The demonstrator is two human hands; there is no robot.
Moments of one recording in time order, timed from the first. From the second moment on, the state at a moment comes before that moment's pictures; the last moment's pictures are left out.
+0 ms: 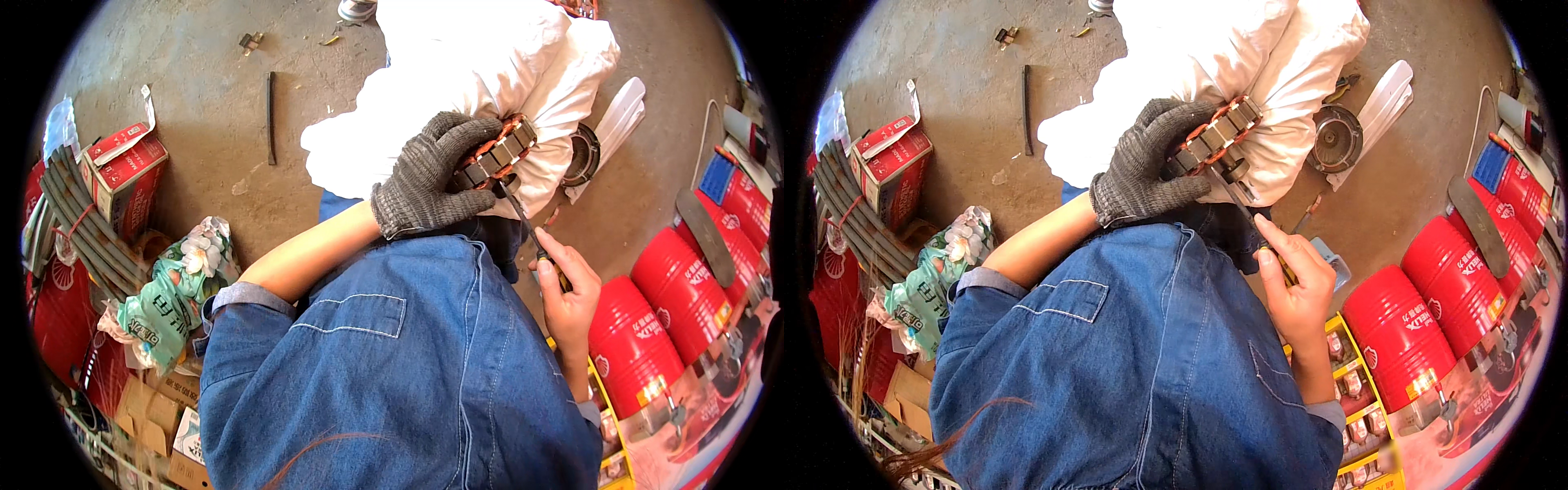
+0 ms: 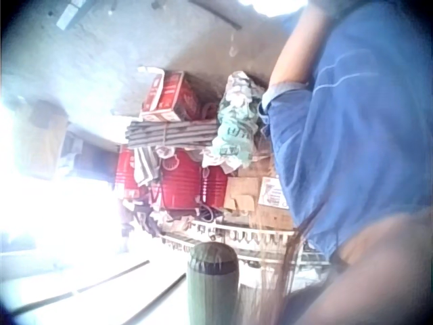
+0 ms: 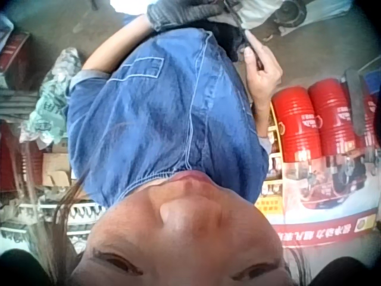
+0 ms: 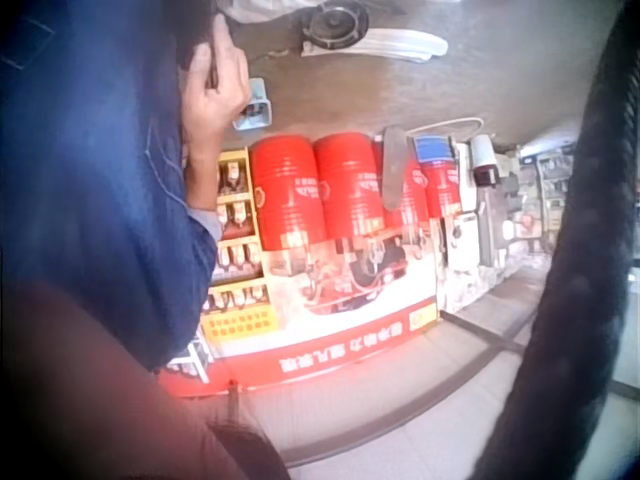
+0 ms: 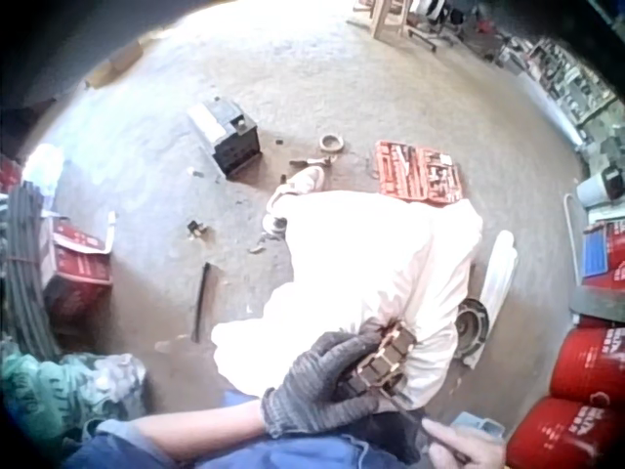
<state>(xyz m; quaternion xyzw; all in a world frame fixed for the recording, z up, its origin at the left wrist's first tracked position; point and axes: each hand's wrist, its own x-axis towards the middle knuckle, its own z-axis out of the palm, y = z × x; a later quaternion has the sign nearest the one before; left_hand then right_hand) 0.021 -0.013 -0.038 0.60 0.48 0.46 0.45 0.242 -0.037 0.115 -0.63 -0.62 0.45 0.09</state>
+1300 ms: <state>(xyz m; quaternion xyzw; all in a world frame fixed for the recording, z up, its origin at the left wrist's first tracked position) 0.017 -0.012 -0.031 0.58 0.48 0.45 0.49 0.247 -0.041 0.075 -0.57 -0.67 0.43 0.20</state>
